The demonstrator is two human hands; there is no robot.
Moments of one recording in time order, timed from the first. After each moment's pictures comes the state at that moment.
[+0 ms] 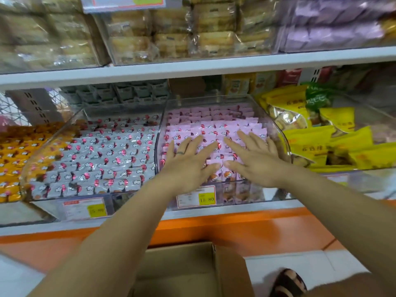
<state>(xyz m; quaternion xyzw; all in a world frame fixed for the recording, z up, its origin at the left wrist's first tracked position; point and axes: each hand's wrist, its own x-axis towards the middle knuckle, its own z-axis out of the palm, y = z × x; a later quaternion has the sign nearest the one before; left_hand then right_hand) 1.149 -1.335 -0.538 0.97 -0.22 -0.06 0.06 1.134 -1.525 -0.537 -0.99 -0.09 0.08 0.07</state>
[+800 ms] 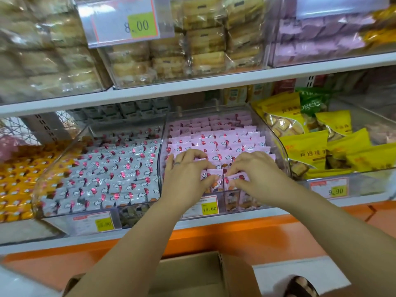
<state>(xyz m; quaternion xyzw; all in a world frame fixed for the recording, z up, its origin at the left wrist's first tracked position) 1.138 -1.335 -0.542 0.96 -0.20 0.10 0.15 1.108 -1.515 -0.533 -0.97 -0.13 -0.07 0.18</state>
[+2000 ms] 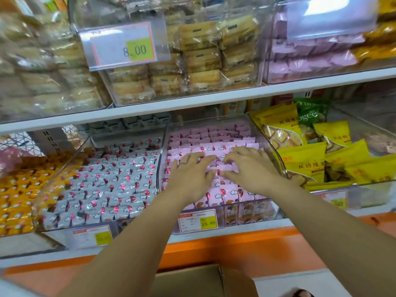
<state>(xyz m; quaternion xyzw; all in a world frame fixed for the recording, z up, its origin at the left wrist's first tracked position) 1.166 -1.351 -0.527 0.98 -0.19 0.01 0.08 1.150 -1.518 -0.526 -0.99 -0.06 -0.03 0.11</state>
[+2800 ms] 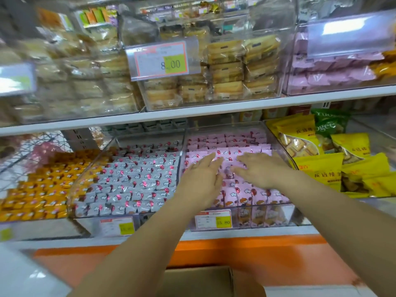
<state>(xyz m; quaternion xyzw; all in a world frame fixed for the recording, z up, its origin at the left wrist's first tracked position) 1.139 -1.335 -0.511 0.97 -0.20 0.04 0.11 1.160 -1.507 -0.502 -1.00 -0.05 0.07 0.02</state>
